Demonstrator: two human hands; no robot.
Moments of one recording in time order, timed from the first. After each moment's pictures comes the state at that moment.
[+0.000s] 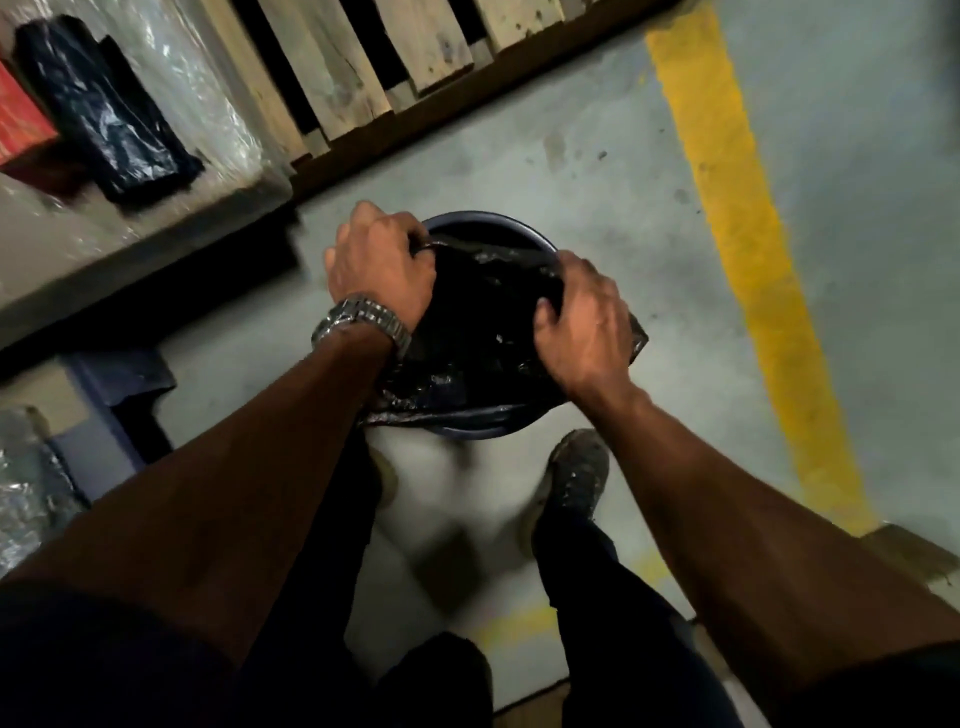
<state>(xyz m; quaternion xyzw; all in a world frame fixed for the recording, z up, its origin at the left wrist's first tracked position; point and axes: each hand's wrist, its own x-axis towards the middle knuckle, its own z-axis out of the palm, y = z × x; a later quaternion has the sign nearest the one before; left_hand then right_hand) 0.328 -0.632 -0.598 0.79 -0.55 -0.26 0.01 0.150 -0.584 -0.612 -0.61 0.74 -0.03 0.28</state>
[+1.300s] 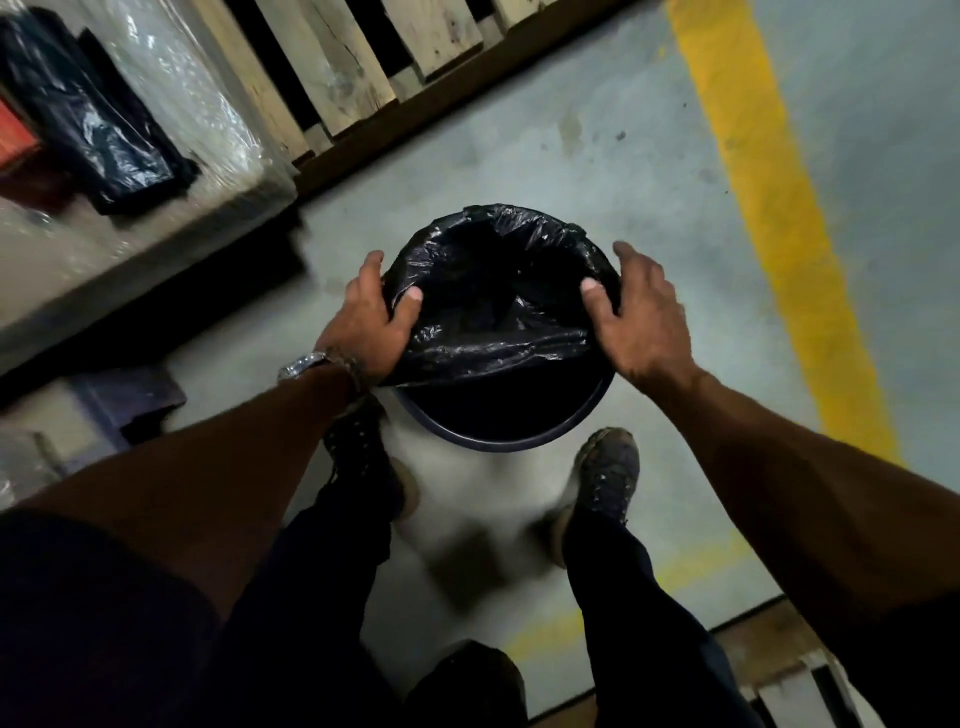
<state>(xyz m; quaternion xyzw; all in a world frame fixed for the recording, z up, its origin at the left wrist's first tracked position) 0.391 -0.588 -0.673 0.73 -0.49 -0.47 0.00 0.114 -0.586 -0.665 -0.57 0.75 0.02 0.33</state>
